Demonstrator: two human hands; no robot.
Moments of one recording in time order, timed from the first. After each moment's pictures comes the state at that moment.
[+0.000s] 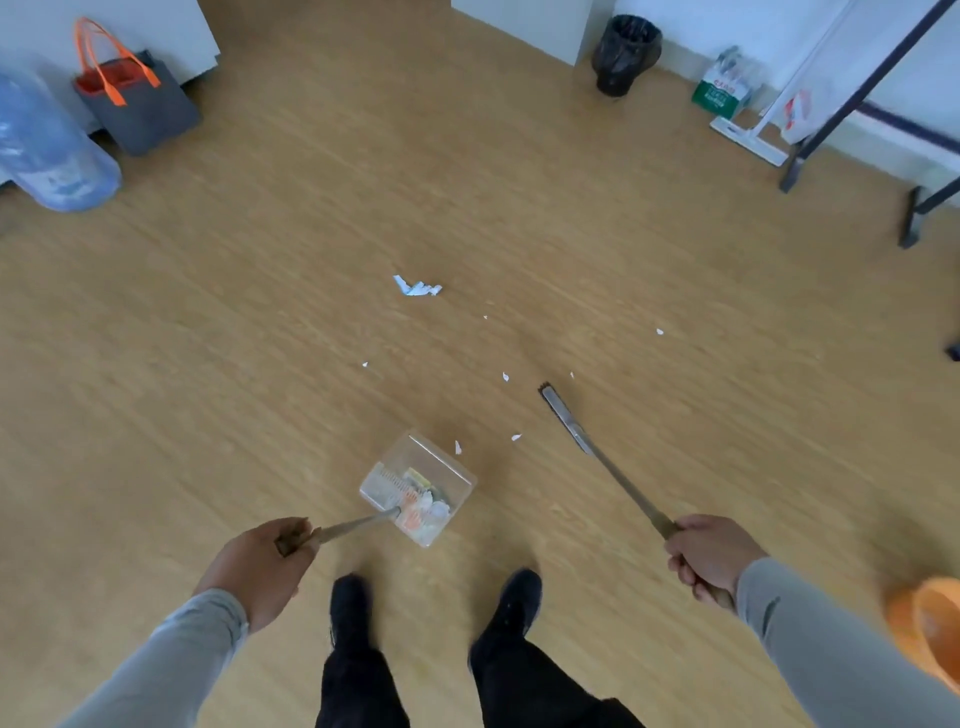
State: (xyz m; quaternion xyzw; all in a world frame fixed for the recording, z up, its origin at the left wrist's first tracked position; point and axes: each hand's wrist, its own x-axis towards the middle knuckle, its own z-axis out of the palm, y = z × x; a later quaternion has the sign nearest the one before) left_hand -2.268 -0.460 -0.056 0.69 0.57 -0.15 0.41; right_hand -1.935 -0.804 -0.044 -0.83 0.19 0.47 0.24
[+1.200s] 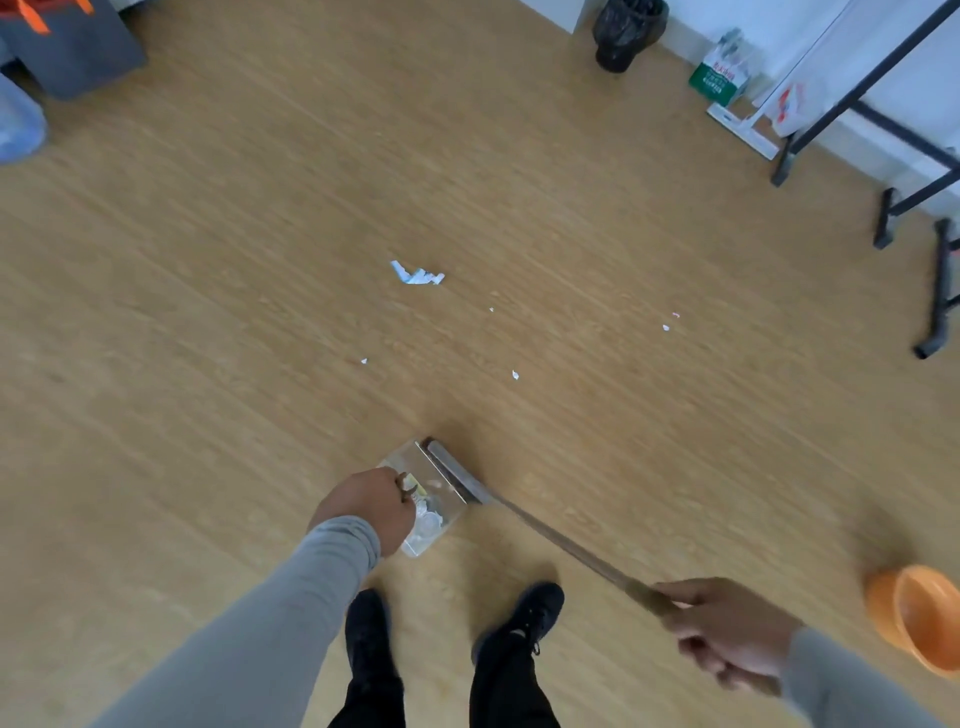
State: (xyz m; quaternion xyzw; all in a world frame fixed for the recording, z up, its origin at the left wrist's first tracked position) left_hand -2.175 -0.336 -0.133 0.80 0.42 -0.26 0.34; right_hand -2.007 -0.677 -0.038 -0.76 0.12 0.62 0.16
